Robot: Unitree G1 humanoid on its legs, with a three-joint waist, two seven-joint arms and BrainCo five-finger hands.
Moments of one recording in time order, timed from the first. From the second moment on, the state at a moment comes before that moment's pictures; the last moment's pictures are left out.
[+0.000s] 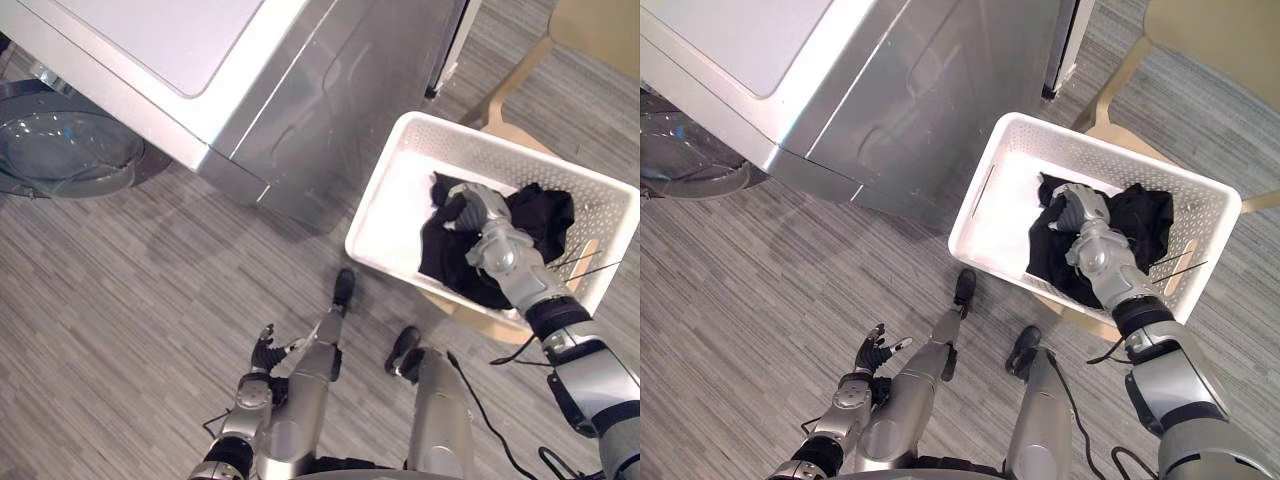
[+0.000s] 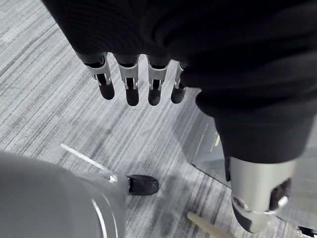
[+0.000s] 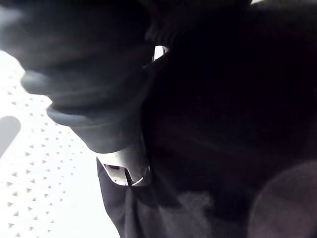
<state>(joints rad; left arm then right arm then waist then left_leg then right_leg) -0.11 0.03 -0.08 0.83 0.01 -0.13 0.20 -0.71 -0.58 0.36 0.65 -0.31 -0.06 -0.23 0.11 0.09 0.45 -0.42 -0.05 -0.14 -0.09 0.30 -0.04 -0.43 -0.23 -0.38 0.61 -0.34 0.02</state>
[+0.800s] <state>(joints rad) 0.07 0.09 -0.03 0.90 0.05 -0.07 0.17 -0.11 -0.08 0.15 -0.12 0.29 -0.21 -0.06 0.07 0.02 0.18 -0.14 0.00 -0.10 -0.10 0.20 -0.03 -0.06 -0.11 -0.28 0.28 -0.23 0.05</state>
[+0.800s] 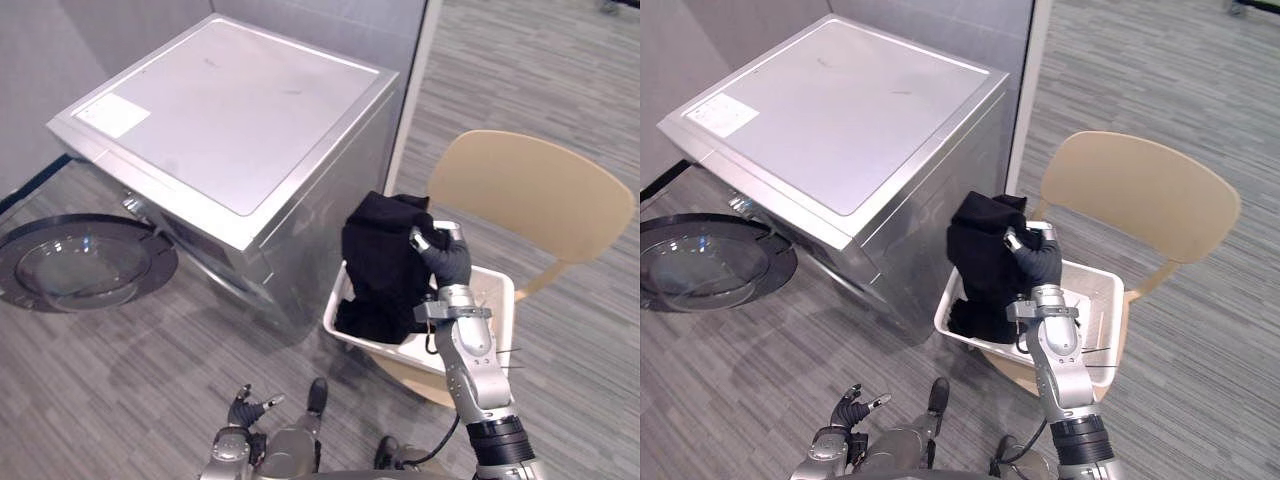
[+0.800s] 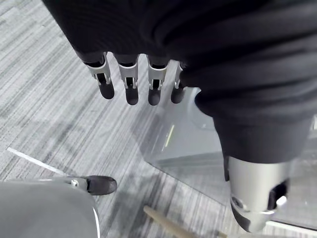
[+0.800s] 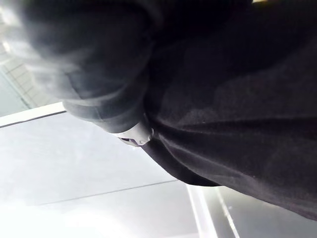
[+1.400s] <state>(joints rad) 0.19 0.01 -0.16 0.39 0.00 -0.12 0.17 -0.21 -0.09 0.18 -0.24 0.35 -0.30 -0.07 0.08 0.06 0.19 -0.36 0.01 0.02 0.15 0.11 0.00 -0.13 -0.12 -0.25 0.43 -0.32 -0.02</state>
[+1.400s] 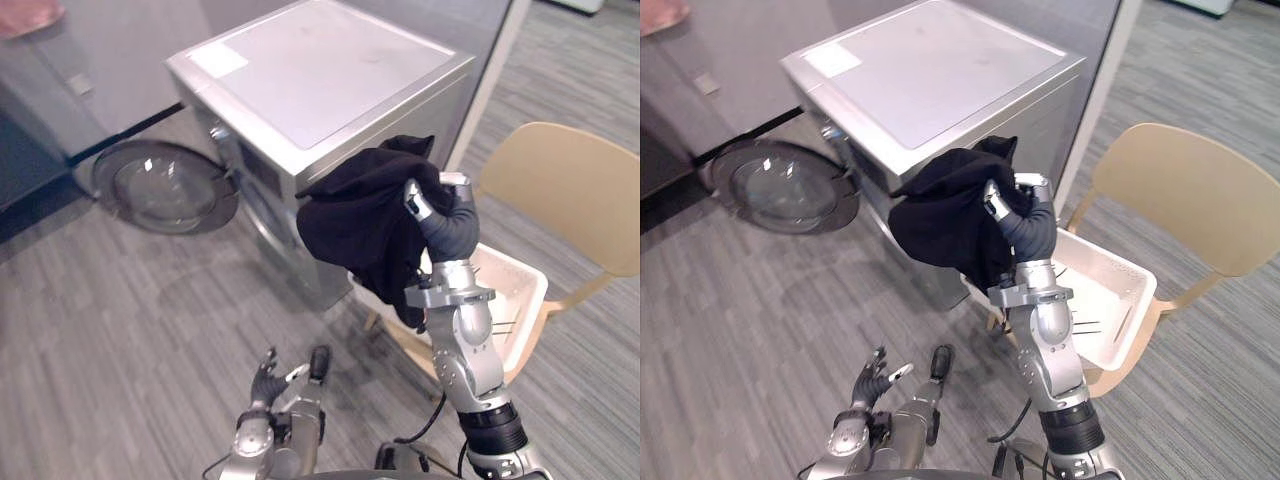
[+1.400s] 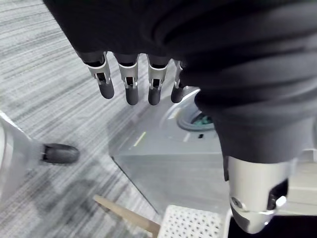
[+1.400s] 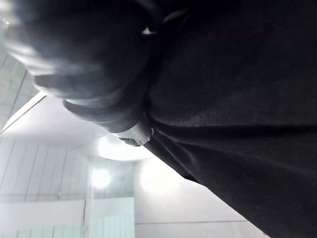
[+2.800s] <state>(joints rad) -0.06 0.08 -0.20 0.40 0.21 -0.11 0.37 -0.01 -0.08 0.37 -0.20 0.32 -0.28 0.03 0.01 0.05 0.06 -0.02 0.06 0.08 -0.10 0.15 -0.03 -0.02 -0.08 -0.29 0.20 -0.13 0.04</state>
